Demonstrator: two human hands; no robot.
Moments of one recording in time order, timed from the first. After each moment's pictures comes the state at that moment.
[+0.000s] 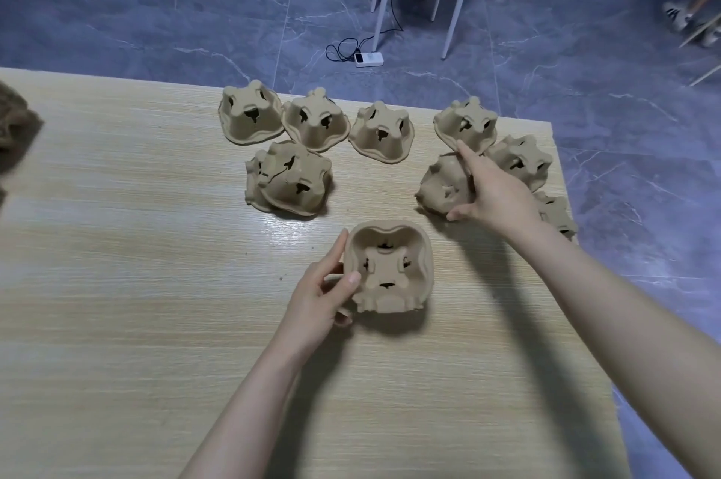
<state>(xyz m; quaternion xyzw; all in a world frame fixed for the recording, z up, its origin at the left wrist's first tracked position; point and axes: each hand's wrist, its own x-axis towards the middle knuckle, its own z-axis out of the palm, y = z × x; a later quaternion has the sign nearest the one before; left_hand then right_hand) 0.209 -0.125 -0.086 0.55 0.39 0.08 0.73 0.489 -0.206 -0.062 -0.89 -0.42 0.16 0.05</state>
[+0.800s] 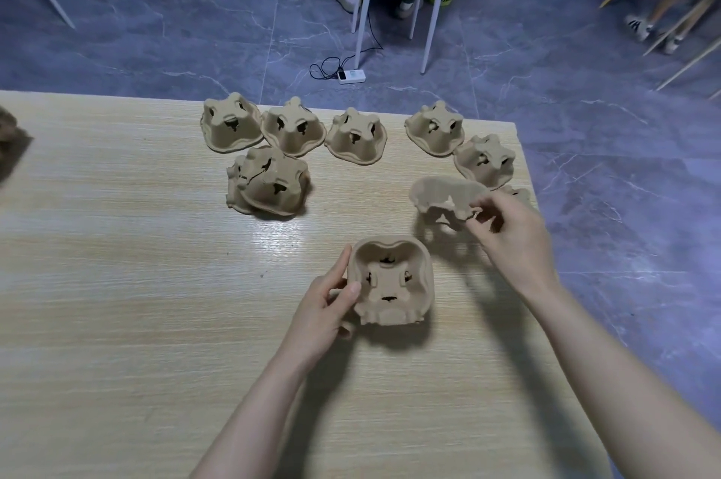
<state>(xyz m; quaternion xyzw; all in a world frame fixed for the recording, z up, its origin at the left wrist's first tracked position) 0.213 -0.166 -0.078 0.61 0.37 0.05 0.70 0.445 -0.296 -0.042 -0.90 -0.34 0.03 0.29</state>
